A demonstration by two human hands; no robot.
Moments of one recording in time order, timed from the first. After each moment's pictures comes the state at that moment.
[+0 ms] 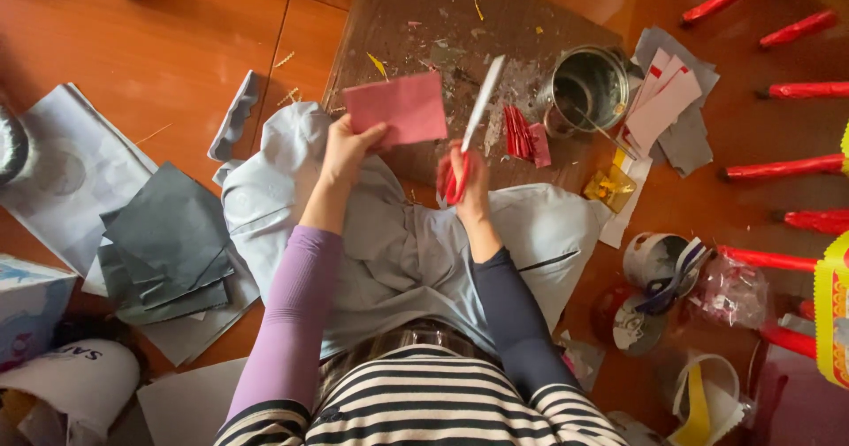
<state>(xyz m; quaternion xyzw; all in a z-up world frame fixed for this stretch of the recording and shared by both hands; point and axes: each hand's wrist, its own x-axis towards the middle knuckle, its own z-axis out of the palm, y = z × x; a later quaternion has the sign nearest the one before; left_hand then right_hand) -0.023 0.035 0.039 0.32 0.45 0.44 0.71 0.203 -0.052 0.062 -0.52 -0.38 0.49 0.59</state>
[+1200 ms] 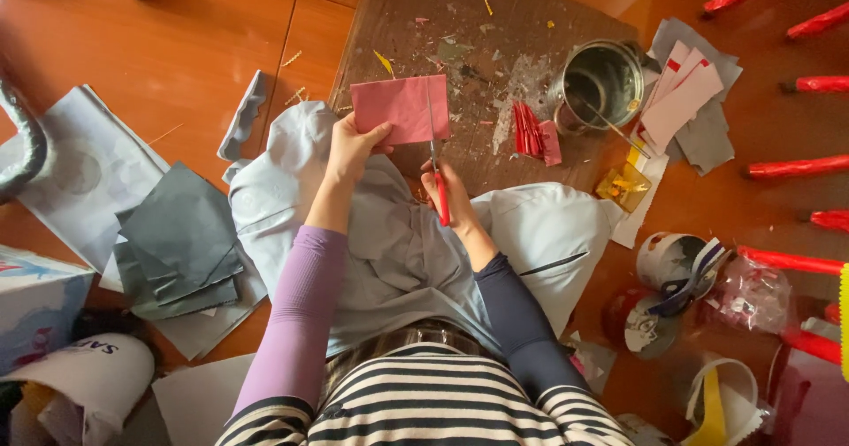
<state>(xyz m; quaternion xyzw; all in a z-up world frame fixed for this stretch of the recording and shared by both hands) -0.024 0.036 0.044 0.31 0.45 0.49 0.68 0.183 -0.069 0.049 -0.54 -0.49 0.57 0.38</state>
